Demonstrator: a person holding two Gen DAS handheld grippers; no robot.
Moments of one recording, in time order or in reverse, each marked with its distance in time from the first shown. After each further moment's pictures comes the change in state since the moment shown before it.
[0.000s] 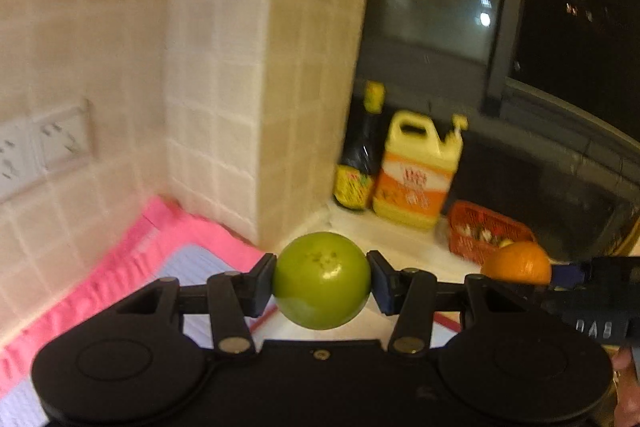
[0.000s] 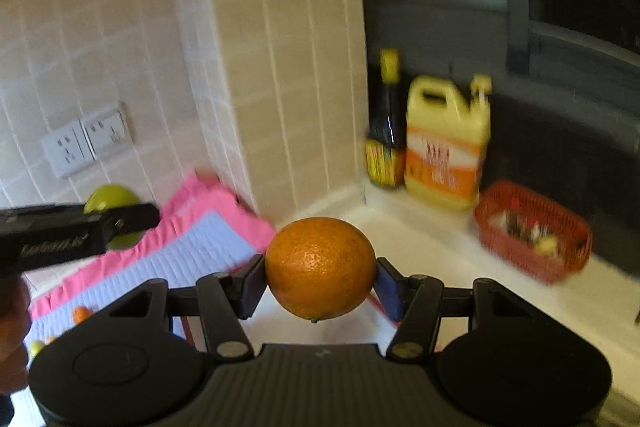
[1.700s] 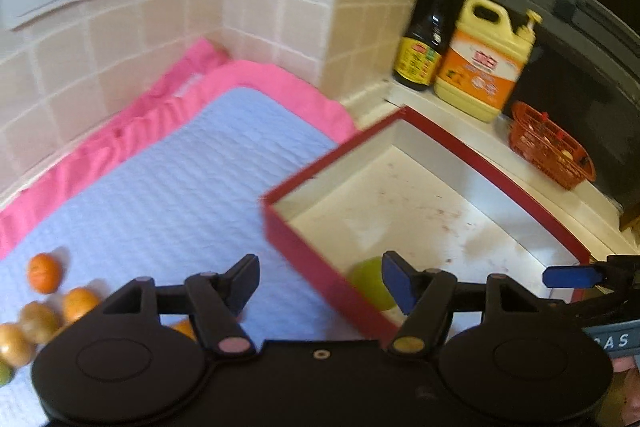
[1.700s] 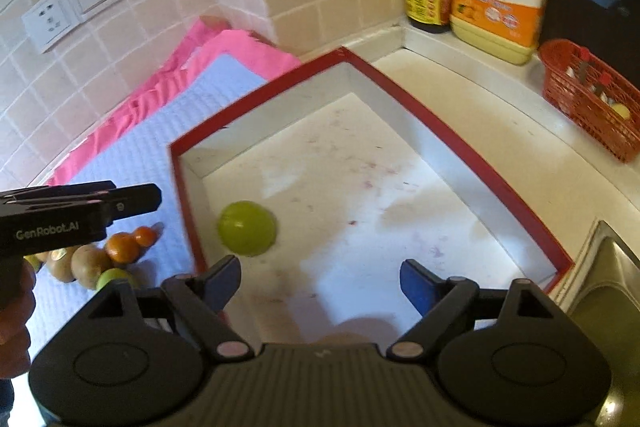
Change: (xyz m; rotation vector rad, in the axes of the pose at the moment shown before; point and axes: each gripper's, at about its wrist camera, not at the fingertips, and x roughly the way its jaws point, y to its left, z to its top) left arm 0.026 0.063 -0.098 -0.120 0.254 0.104; right arm 0.080 0.035 -0.080 -0.012 0.345 0.069
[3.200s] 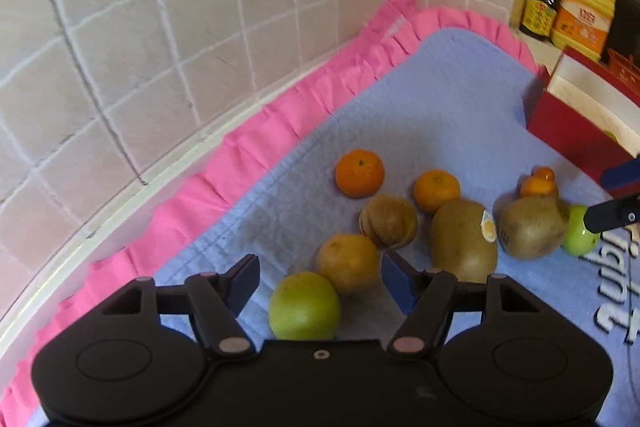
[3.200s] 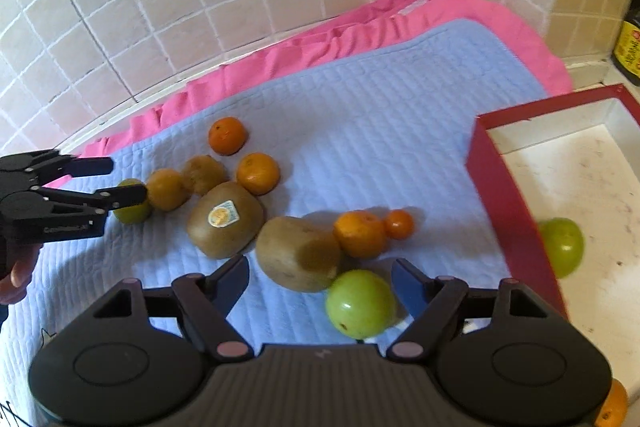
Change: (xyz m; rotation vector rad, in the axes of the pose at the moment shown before) left arm -0.058 0.255 -0.074 0.115 0.078 0.172; right arm 0.063 0.234 -0.016 -0.255 0.110 0.155
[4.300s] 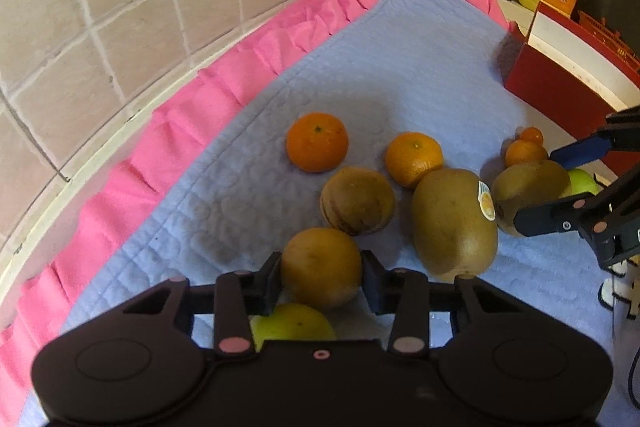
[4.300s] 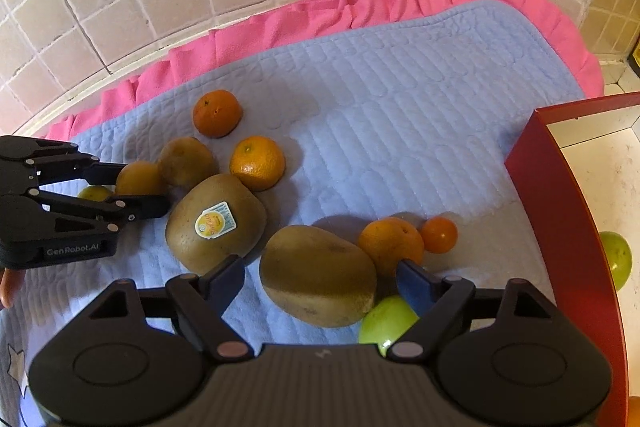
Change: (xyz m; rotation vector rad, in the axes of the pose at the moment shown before) left arm 0.049 -0.004 0.002 0.058 0.085 -0.139; right arm 0.059 0.025 0.011 -0.024 0.060 -0.080
